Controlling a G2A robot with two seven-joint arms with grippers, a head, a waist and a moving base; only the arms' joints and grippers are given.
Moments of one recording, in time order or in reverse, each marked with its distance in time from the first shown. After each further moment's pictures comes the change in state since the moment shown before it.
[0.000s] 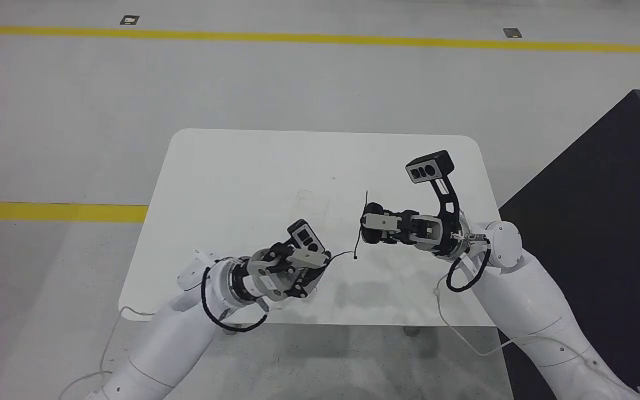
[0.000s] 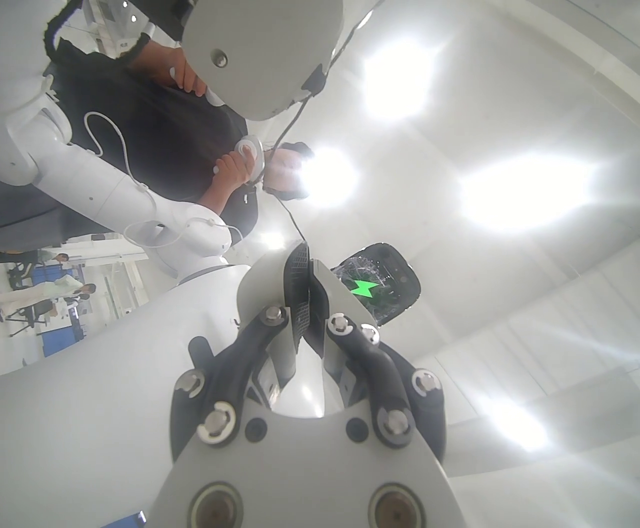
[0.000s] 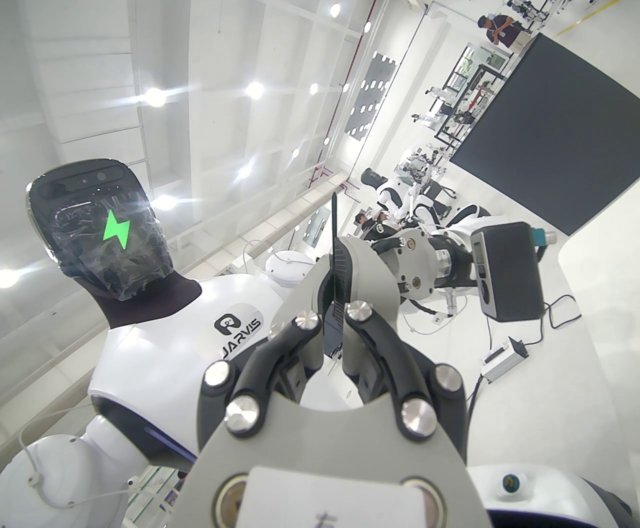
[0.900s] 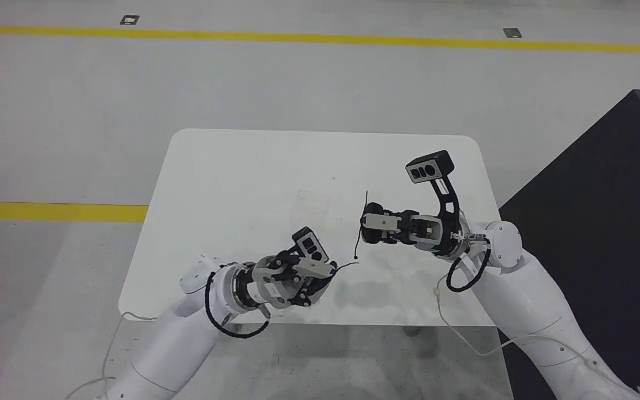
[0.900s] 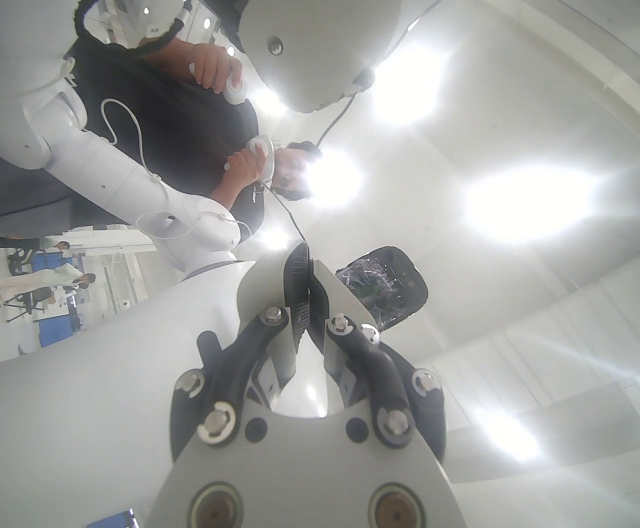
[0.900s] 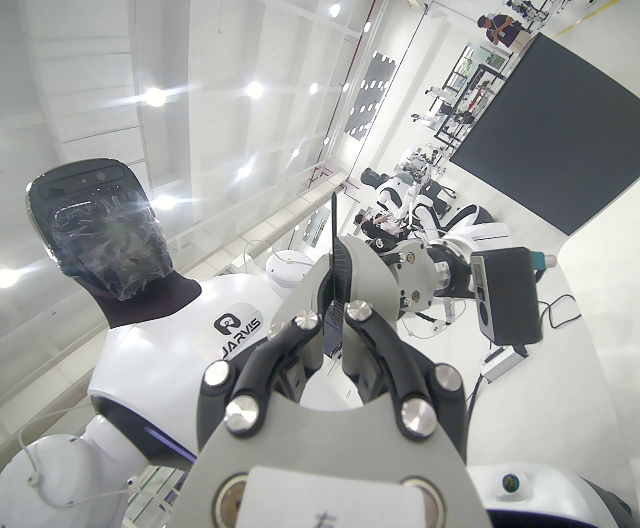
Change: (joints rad) left arm 0.028 -0.022 -0.027 -0.010 0.053 0.042 -0.008; right arm 0.000 0.000 0.000 0.000 0.000 0.000 0.000
